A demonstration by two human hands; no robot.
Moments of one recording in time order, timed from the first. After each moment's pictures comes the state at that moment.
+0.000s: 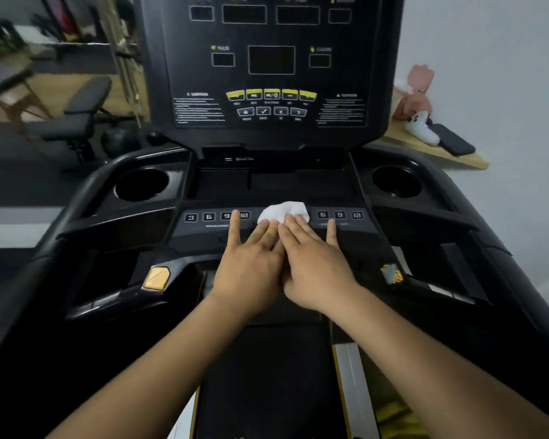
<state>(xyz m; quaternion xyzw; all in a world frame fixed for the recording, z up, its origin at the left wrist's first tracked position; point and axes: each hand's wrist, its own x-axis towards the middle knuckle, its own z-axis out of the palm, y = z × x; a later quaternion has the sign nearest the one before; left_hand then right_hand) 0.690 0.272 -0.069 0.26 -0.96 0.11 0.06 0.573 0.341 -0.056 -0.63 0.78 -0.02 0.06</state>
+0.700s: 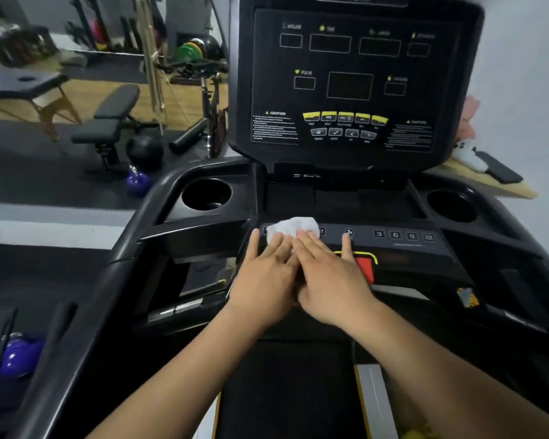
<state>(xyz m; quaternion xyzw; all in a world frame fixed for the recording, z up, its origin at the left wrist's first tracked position) 0.780 0.210 -0.077 0.27 -0.96 0.03 0.10 0.662 0.284 -0.047 -0.64 0.77 0.01 0.05</state>
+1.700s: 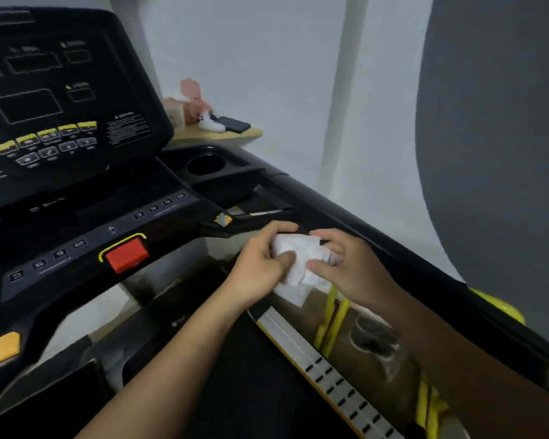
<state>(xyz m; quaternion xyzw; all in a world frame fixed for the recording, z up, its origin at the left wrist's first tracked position) 0.651 0.464 -0.037 0.00 -0.80 -0.59 0.06 0.613 0.642 -0.032 -0.19 0.85 -0.49 0.07</state>
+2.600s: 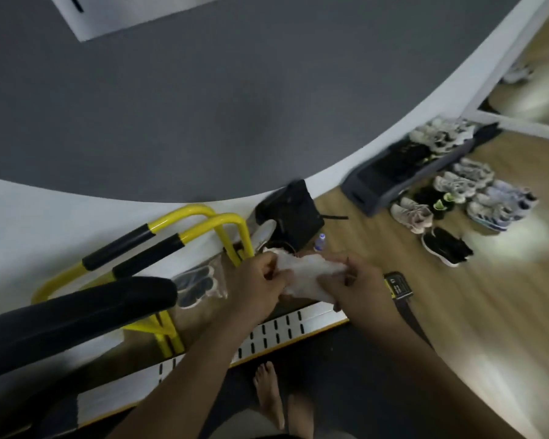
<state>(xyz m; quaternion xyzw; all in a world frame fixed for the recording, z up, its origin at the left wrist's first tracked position) 0.732 1.040 -0.152 -0.28 -0.80 -0.41 -0.33 0.884 1.147 -0.150 0.44 0.68 -0.56 -0.17</state>
